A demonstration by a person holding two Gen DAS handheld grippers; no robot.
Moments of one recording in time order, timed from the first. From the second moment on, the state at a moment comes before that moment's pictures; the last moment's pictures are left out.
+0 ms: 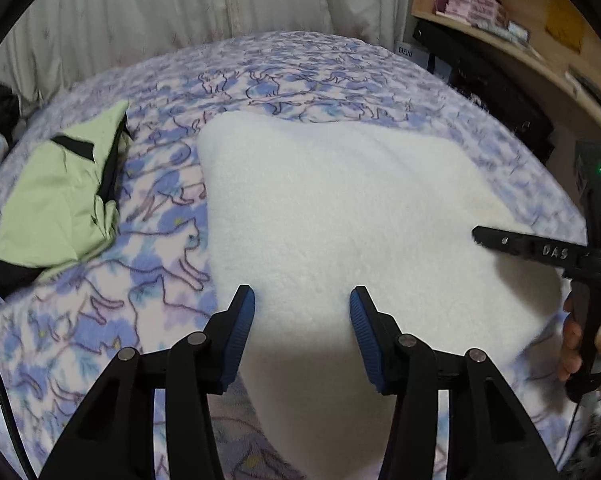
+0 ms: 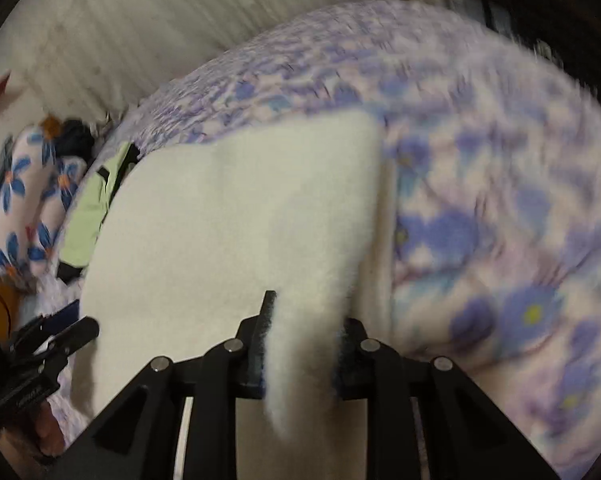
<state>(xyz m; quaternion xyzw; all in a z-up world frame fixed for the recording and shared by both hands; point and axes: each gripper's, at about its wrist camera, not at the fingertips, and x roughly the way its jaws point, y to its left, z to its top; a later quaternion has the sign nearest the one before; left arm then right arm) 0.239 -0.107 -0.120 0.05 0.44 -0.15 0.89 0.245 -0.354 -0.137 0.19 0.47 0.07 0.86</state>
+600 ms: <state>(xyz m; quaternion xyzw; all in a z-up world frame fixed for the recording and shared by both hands) 0.192 -0.089 -0.094 -0.03 0.42 -0.18 0.89 0.177 -0.307 -0.060 0.11 0.43 0.03 0.90</state>
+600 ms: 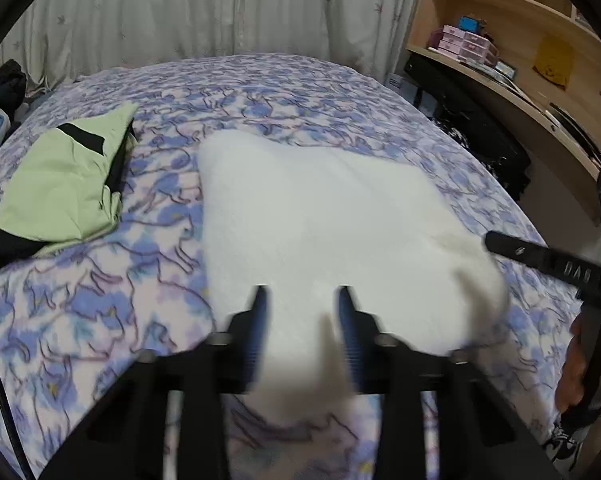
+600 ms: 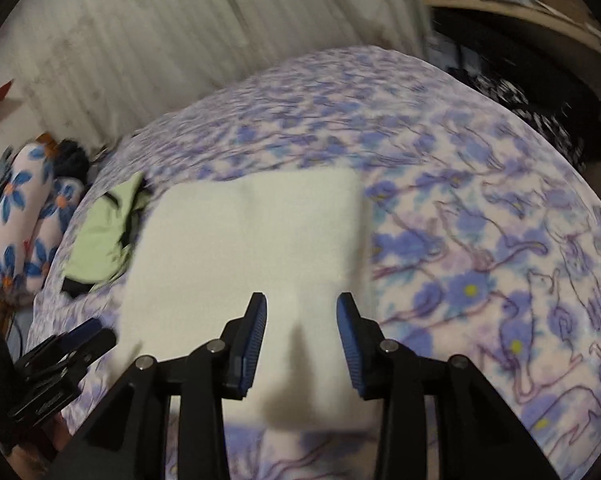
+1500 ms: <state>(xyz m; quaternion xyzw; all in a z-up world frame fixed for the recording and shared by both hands) 0.179 -0.095 -0.118 -0.02 0.45 -0.19 0.87 0.163 -0.316 -0.103 0.06 0.47 -0.01 0.88</state>
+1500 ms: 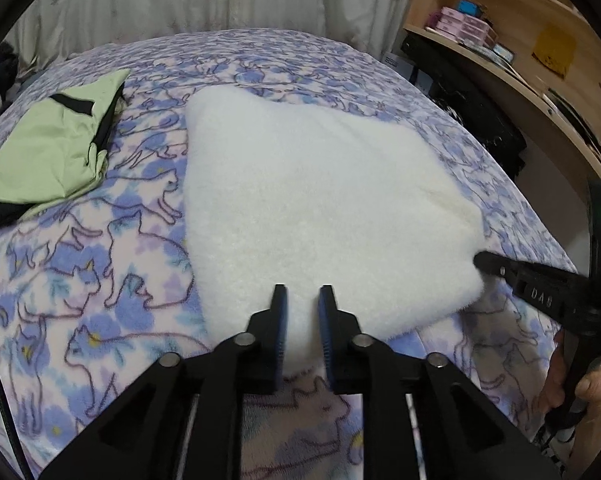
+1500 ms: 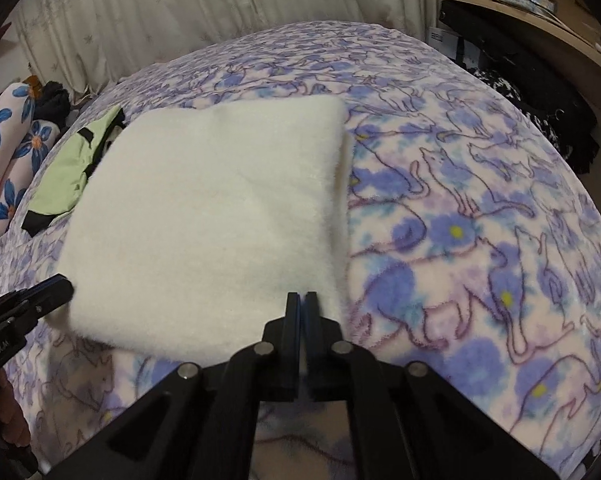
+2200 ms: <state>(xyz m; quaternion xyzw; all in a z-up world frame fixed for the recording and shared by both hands) 0.327 -0.084 -0.110 -0.03 0.45 -0.13 0.88 0.328 -0.314 -0.105 0.05 0.48 -0.01 0.88</state>
